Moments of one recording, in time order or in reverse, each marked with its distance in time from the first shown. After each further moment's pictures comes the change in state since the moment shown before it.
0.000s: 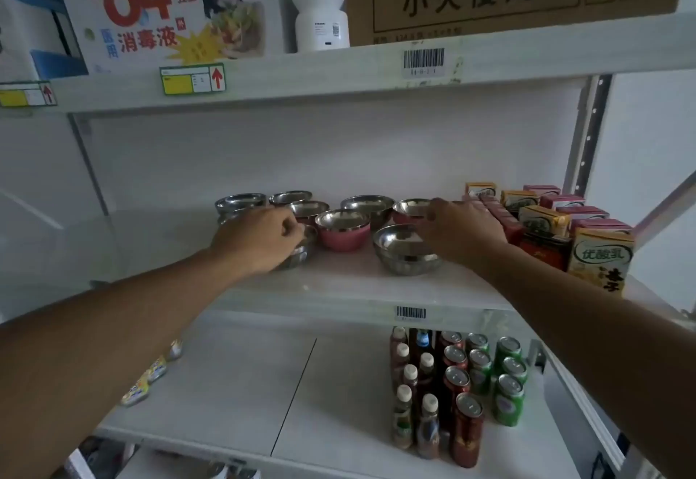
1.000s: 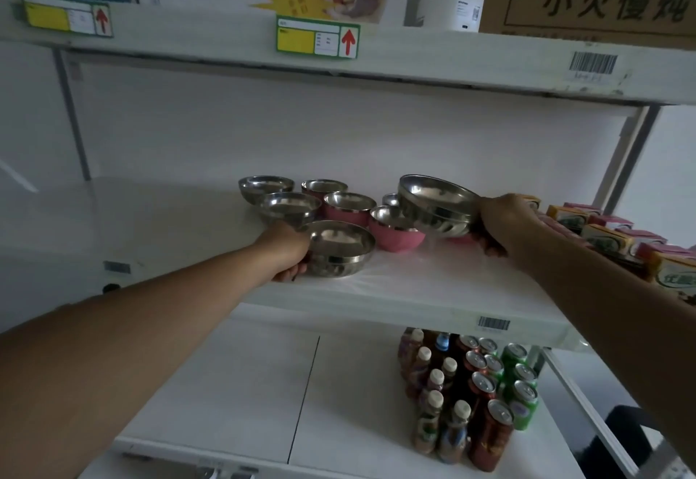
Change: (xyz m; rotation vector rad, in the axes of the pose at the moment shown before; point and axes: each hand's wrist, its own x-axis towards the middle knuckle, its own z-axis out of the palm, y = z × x) left_hand 0.036 -0.129 0.067 -0.836 -0.389 -0.516; right_hand 0.034 -0.100 0.010 0.710 0.067 0.708
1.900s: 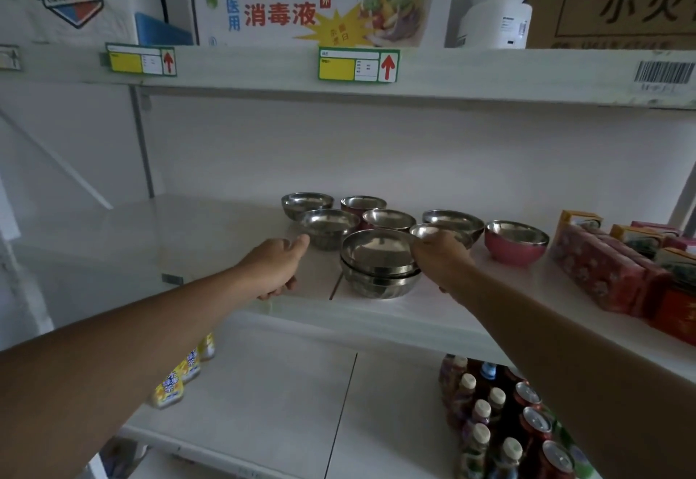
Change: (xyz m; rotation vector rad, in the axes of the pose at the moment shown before) left_hand -0.018 -0.033 -0.068 0.201 0.132 0.129; right_hand -0.018 -0.012 0.132 -0.299 -0.298 -0.239
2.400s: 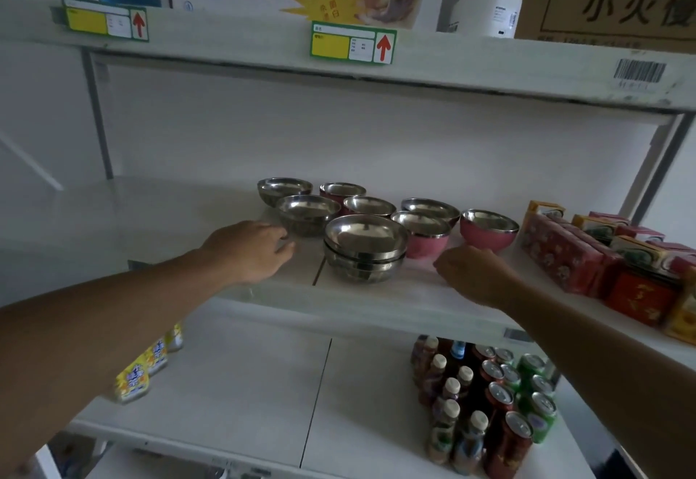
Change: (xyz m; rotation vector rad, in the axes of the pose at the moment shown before) left_hand 0.012 -0.011 -0.013 0.734 0.050 0.445; right_hand -0.024 0.069 -0.047 -0.560 -0.023 -0.250
